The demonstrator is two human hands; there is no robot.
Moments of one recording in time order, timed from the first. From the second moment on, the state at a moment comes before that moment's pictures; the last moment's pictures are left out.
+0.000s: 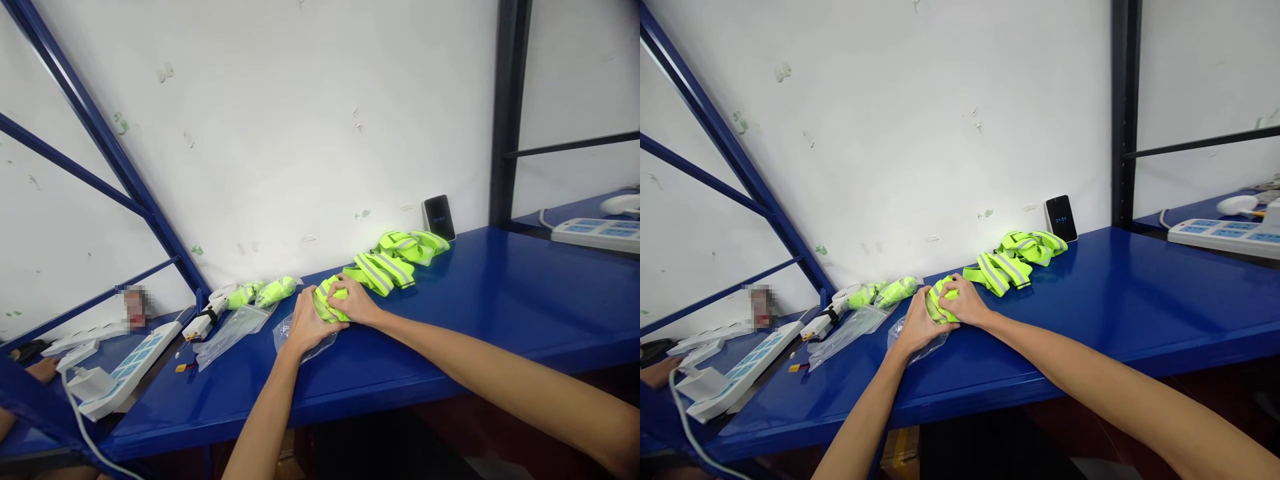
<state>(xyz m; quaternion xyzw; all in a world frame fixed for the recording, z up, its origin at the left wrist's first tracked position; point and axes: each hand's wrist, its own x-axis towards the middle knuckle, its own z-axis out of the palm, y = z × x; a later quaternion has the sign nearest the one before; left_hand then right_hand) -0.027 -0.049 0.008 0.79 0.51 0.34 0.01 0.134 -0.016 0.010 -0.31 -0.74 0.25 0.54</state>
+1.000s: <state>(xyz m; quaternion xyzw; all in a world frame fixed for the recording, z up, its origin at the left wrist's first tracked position) -0.013 -0.050 0.010 0.79 0.53 0.31 -0.07 0.131 -0.019 0.021 -0.32 -0.72 0.20 0.58</state>
